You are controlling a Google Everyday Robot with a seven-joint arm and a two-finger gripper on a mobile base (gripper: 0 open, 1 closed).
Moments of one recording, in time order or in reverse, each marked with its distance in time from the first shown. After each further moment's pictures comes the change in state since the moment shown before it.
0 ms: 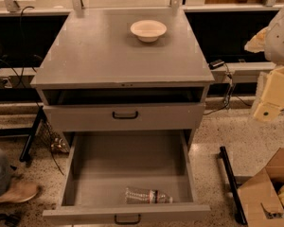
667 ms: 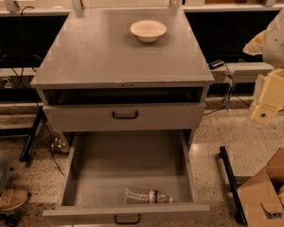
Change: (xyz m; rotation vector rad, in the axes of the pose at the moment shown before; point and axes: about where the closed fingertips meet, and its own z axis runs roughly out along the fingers) arm 0.001 0.000 0.007 -0.008 -0.013 0.008
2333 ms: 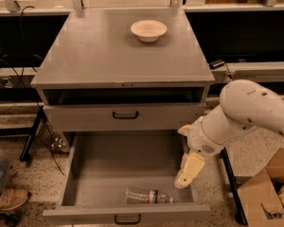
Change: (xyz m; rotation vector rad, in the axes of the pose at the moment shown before) arm -0.036 0.085 0.274 -0.289 -0.260 0.034
